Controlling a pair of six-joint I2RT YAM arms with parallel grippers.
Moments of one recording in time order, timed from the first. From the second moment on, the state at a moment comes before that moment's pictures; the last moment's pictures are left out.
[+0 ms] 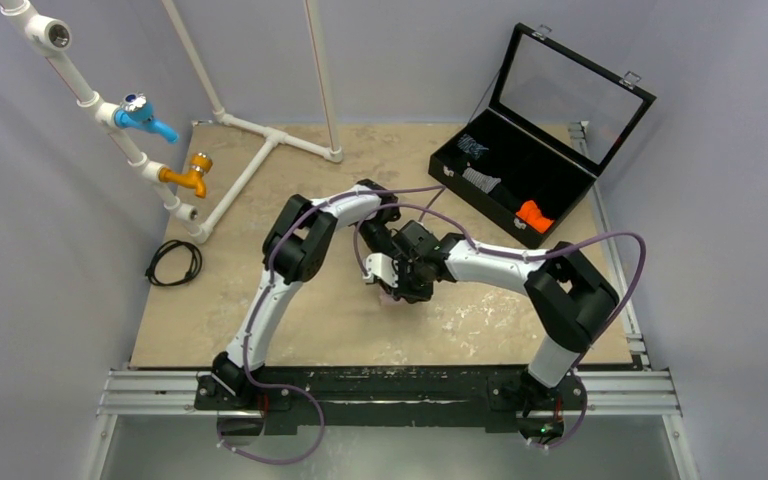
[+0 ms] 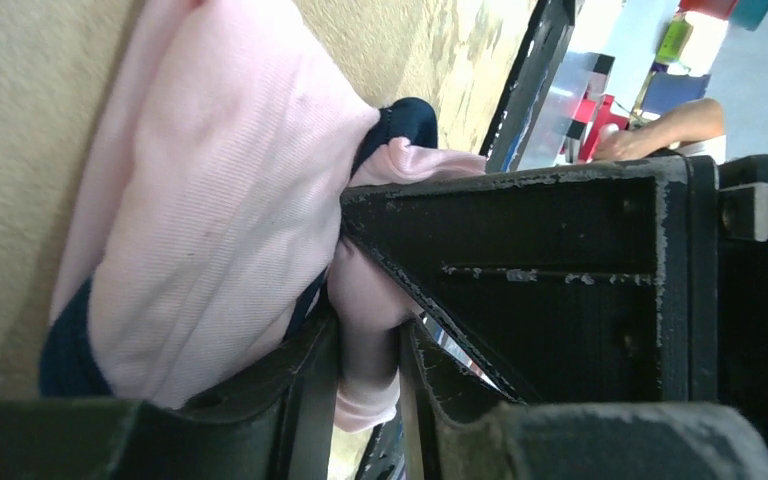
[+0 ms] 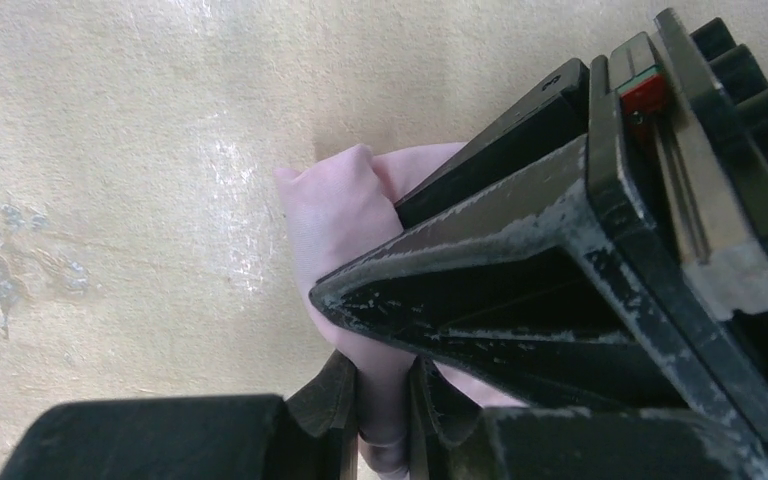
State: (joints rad) left arm -0.62 2.49 1.88 -1.33 0.99 0.44; right arm 0.82 1.70 0.99 -0.50 -0.22 -0.68
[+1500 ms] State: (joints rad) left arm -0.22 1.84 1.35 -1.08 0.71 0.41; right arm 0.62 1.97 1.31 -0.84 -0.61 -0.74
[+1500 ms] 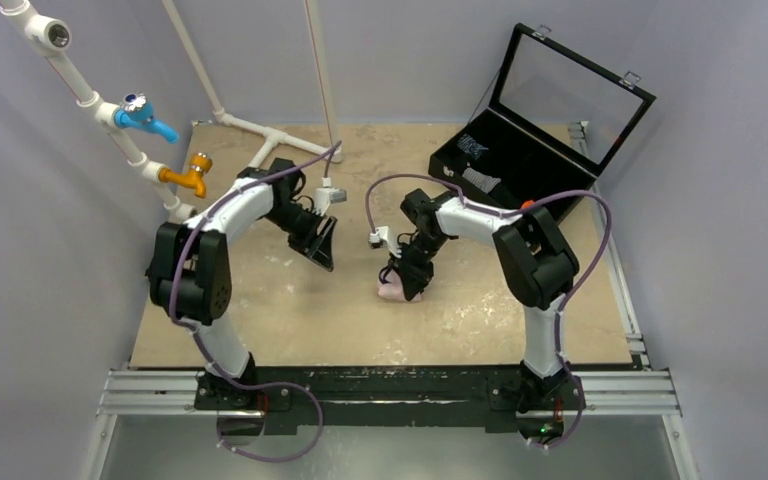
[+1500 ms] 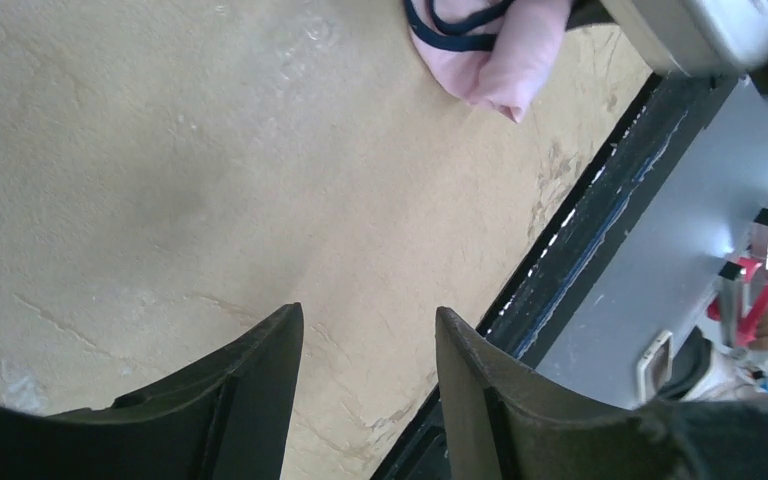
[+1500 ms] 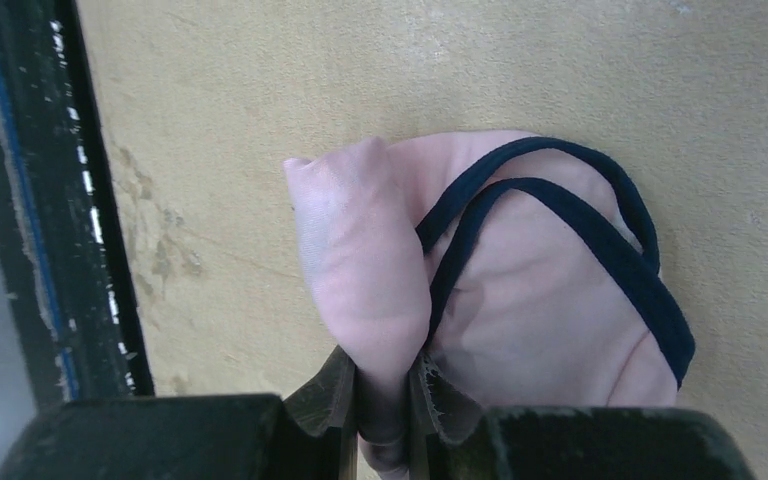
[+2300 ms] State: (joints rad) left arm -0.76 1.54 1.04 -0.48 0.43 0.42; right arm 0.48 2.43 1.70 -1.48 -0.94 -1.02
